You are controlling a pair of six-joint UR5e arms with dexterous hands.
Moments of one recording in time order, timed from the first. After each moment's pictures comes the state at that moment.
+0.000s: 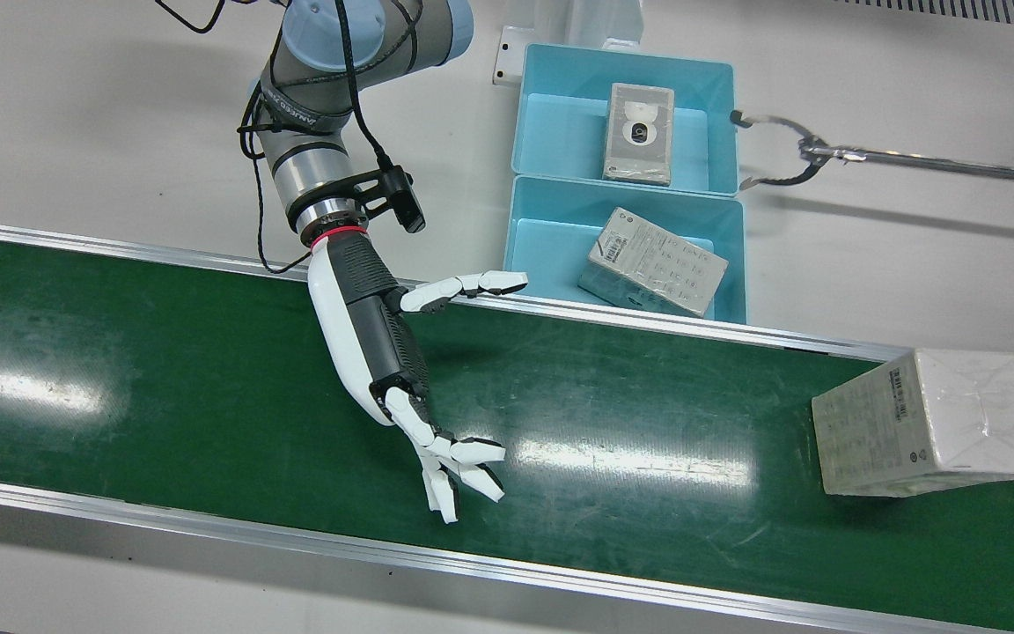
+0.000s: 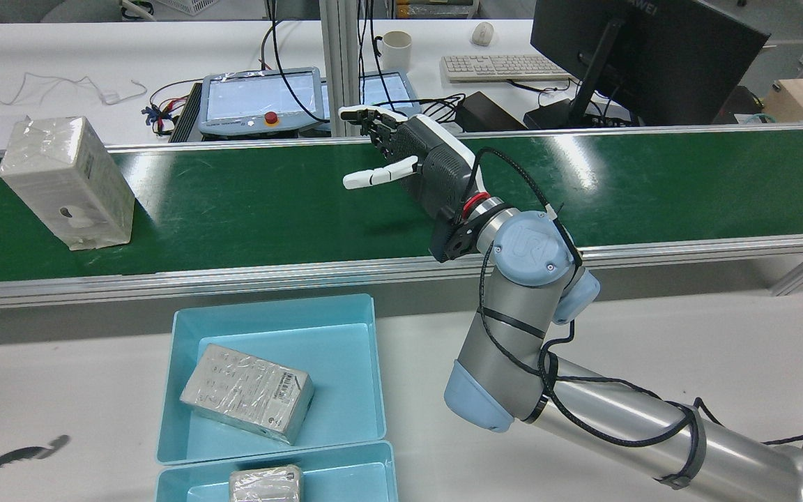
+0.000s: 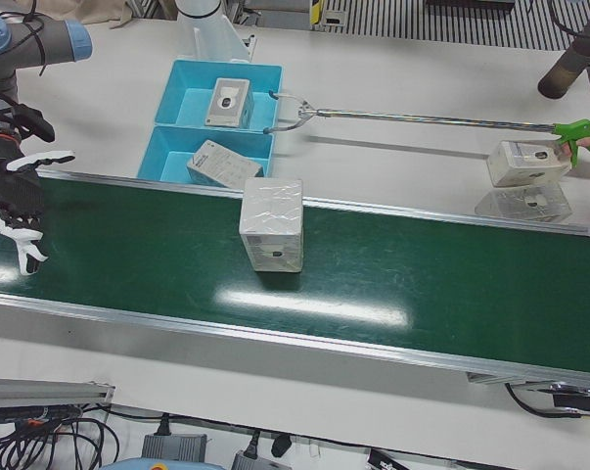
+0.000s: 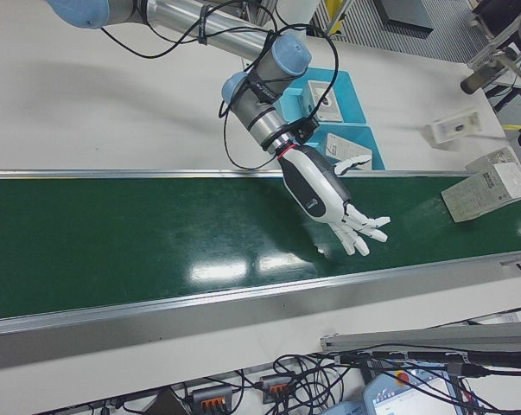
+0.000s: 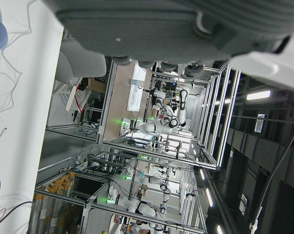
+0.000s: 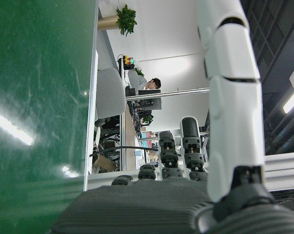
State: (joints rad) left arm -1.86 -1.90 -1.77 0.60 1.96 -0.16; right arm 0.70 -0.81 1.59 -3.51 -1.14 -0.12
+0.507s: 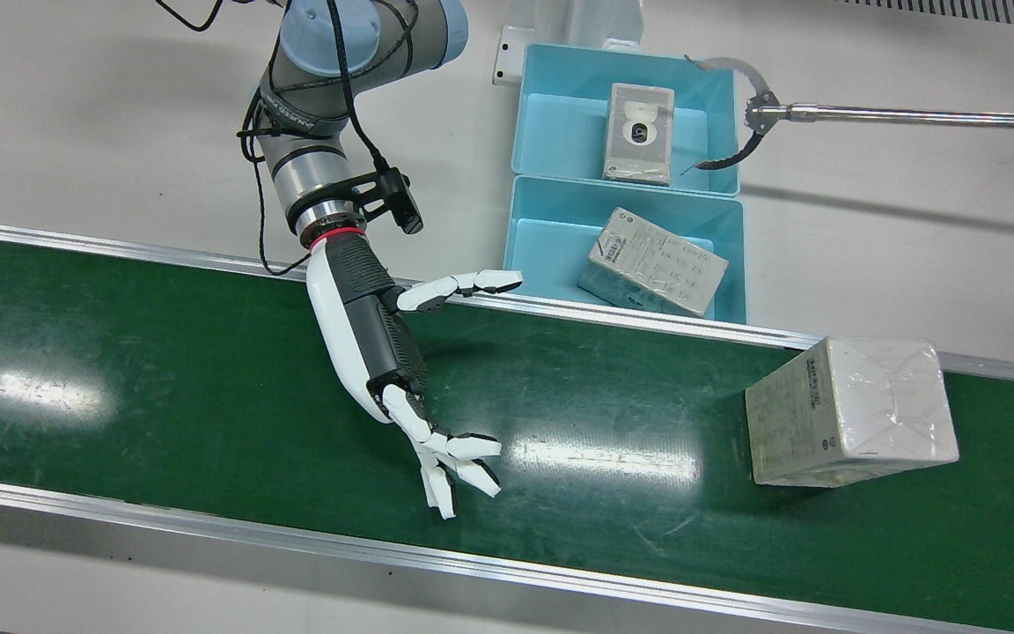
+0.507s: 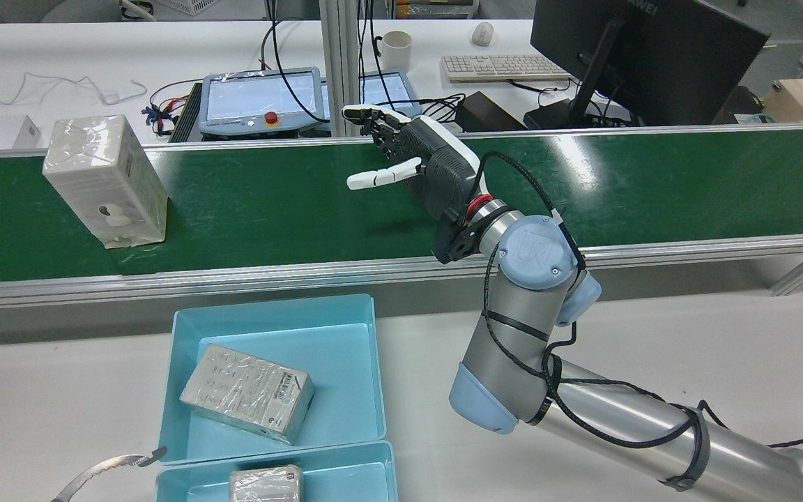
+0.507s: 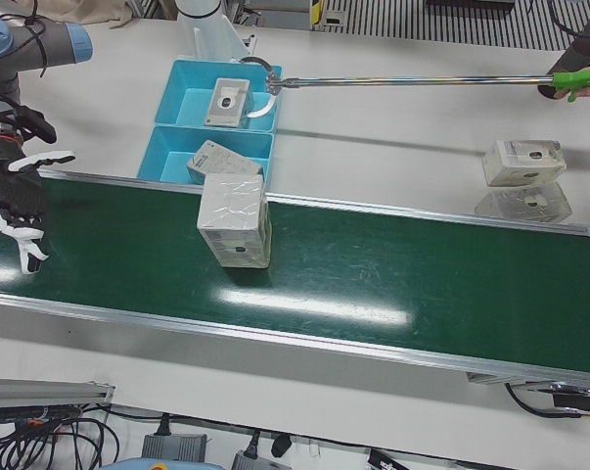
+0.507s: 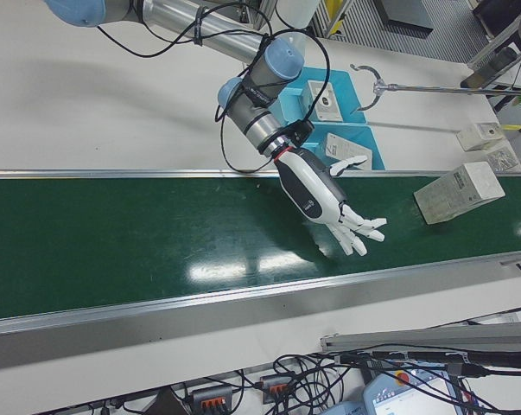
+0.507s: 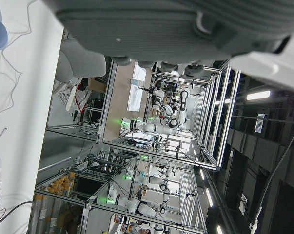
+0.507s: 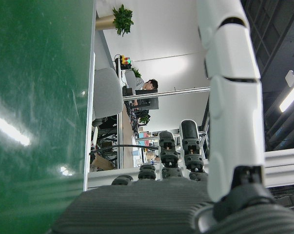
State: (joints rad) left arm -1.86 -1.90 -1.77 0.60 1.96 -0.16; right arm 0.69 -0.83 1.59 -3.48 -1.13 -0.12
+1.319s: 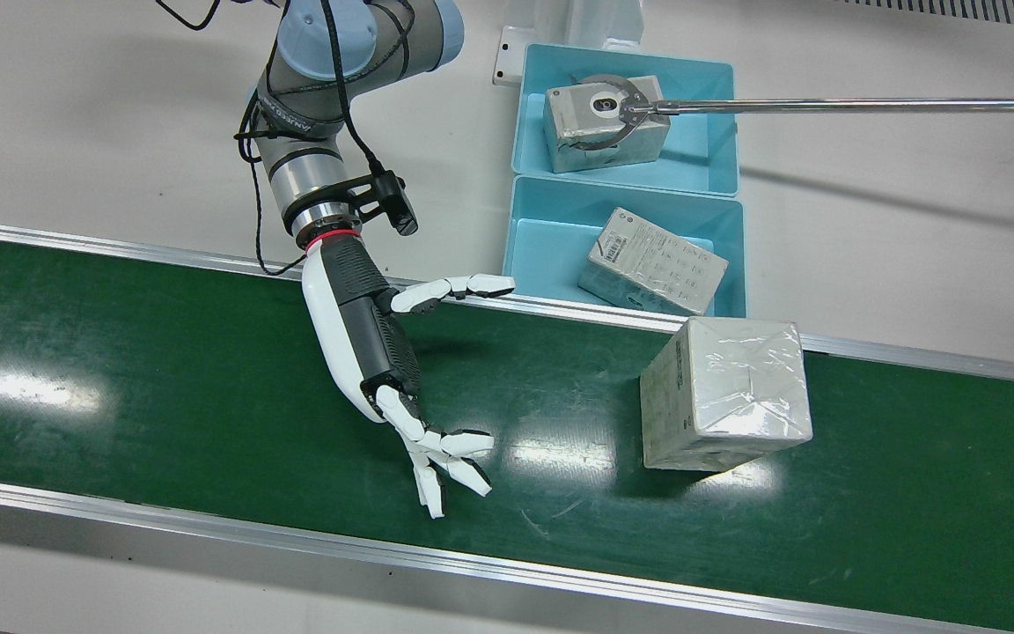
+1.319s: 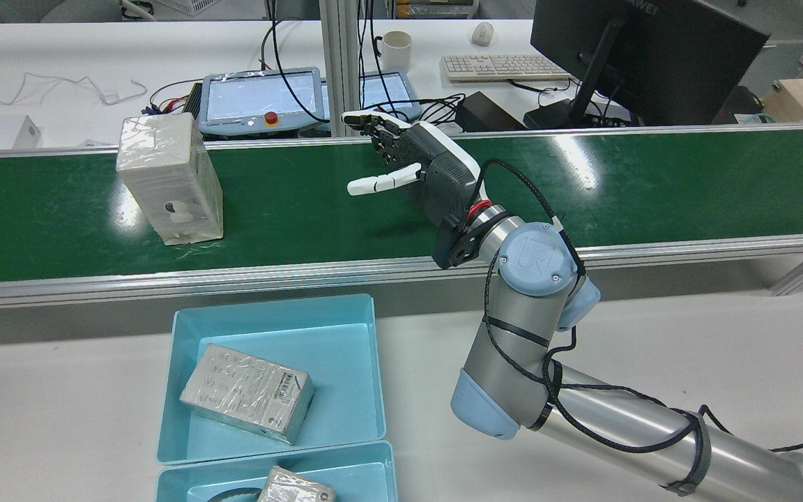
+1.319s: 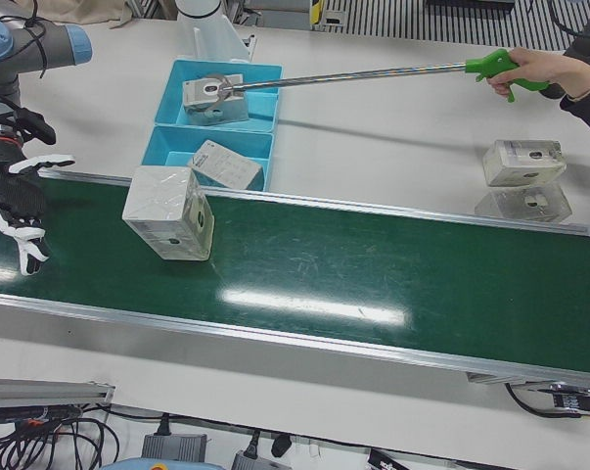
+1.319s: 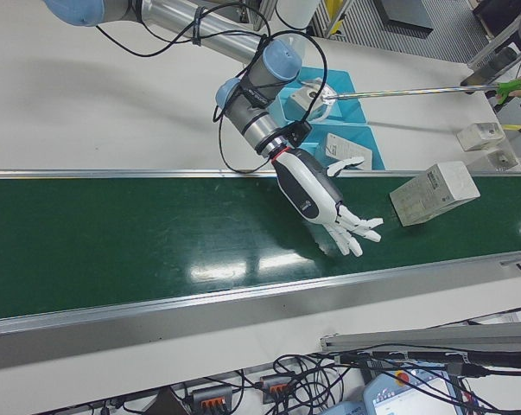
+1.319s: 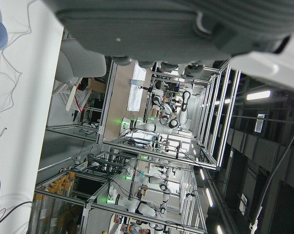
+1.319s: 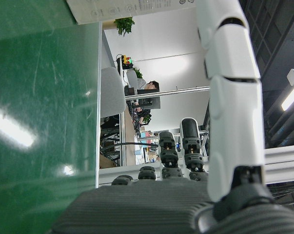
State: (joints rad) left arm -1.86 -1.90 -1.77 0.60 1.96 -0.16; right arm 0.69 -0.84 1.59 -3.48 -1.13 -0.11
